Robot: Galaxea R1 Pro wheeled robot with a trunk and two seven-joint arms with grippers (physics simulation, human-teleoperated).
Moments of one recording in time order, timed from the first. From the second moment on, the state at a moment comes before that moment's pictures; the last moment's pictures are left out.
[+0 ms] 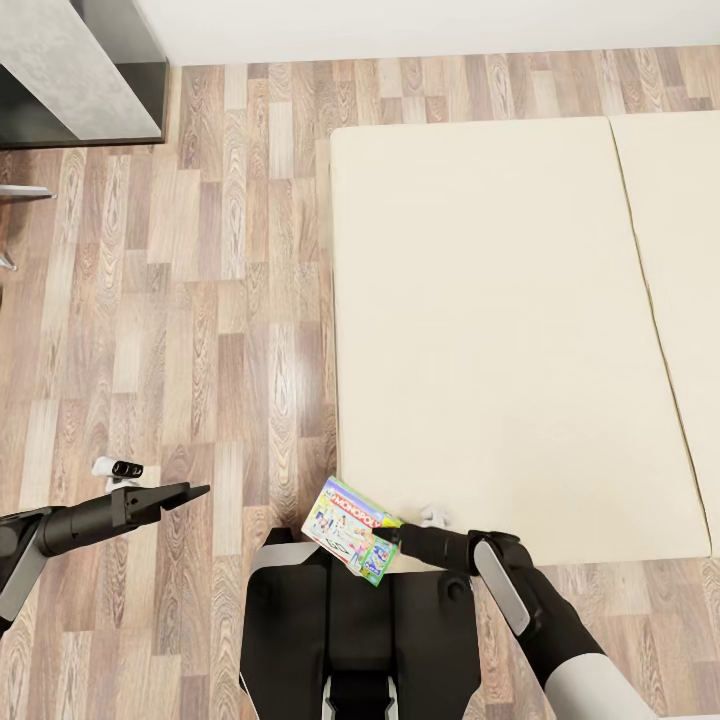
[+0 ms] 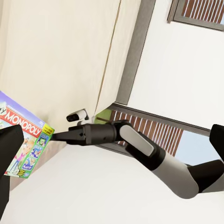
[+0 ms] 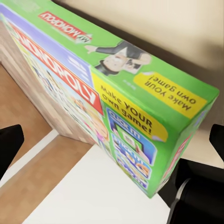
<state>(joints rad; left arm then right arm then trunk) -0.52 0.44 0.18 -1.10 0.41 0.90 -1.56 -0.53 -0.01 0.15 -0.96 -0.52 0.73 0.41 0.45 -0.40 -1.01</state>
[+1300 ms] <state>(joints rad) -0.52 0.44 0.18 -1.10 0.41 0.90 -1.56 -0.53 -0.01 0.15 -1.09 -0.53 0.85 0.24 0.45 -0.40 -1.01</state>
